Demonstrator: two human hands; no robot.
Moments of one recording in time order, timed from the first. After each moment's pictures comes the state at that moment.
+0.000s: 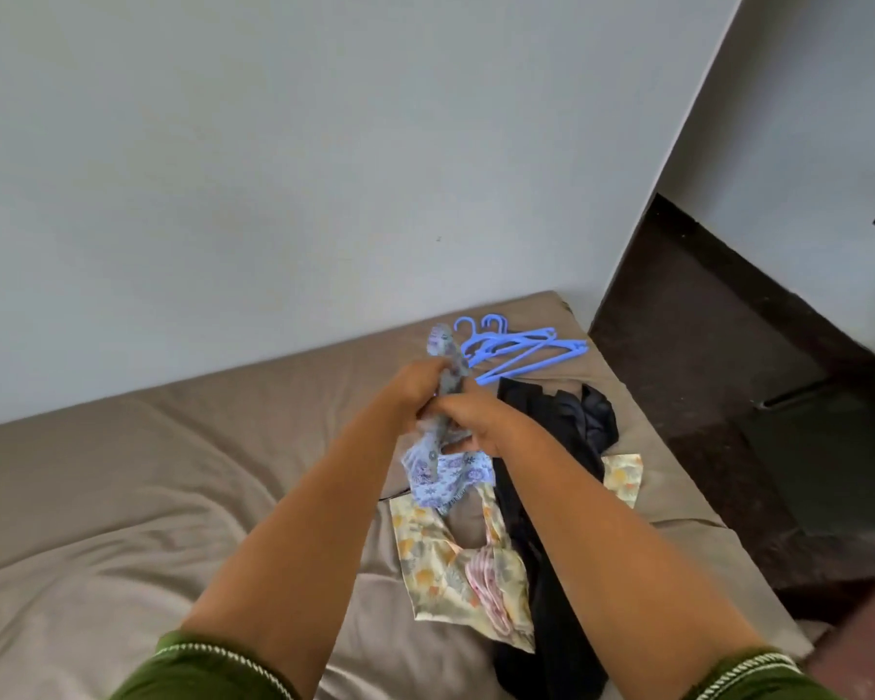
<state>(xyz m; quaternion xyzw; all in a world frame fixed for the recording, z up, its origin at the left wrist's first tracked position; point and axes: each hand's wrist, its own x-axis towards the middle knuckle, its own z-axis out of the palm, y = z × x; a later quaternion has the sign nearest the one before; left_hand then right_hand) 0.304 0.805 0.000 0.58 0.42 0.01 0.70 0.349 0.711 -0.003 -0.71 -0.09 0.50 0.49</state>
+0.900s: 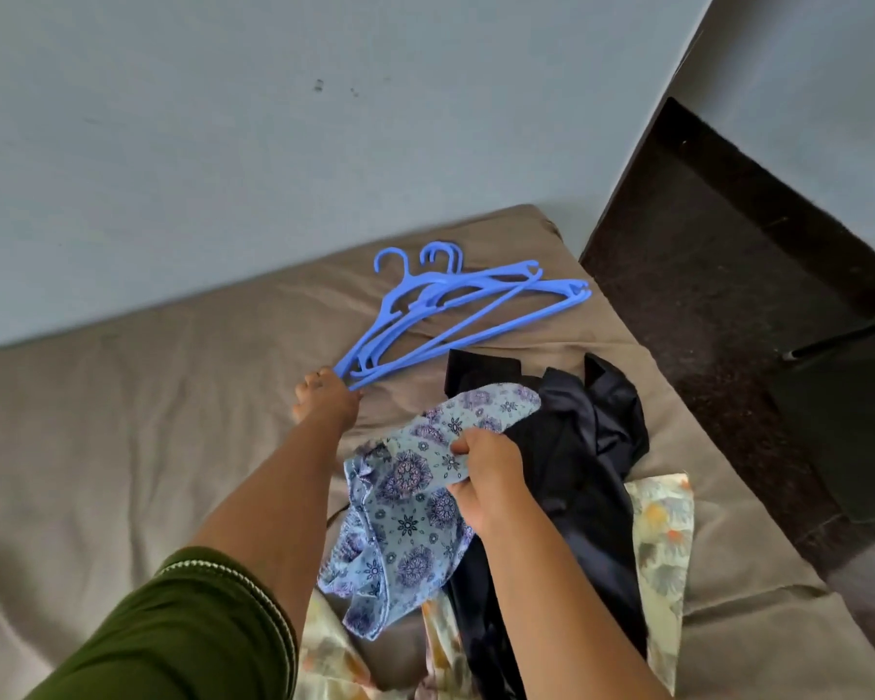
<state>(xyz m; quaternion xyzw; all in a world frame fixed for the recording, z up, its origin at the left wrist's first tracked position) 0.502 0.936 -0.429 0.82 0.50 -0.12 0.23 0.523 0.724 -0.318 -0.54 0.31 0.41 0.67</state>
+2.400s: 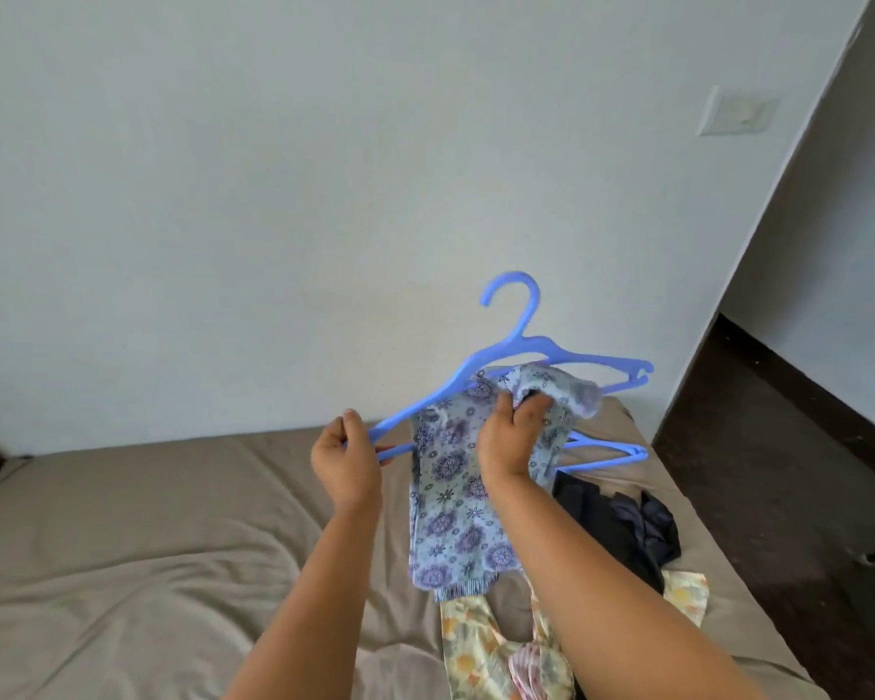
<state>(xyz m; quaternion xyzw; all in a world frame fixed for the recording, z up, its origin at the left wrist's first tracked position) 0.148 0.804 0.063 0.43 0.46 0.56 0.54 0.259 0.725 0.096 -0.69 -0.10 0.18 0.69</state>
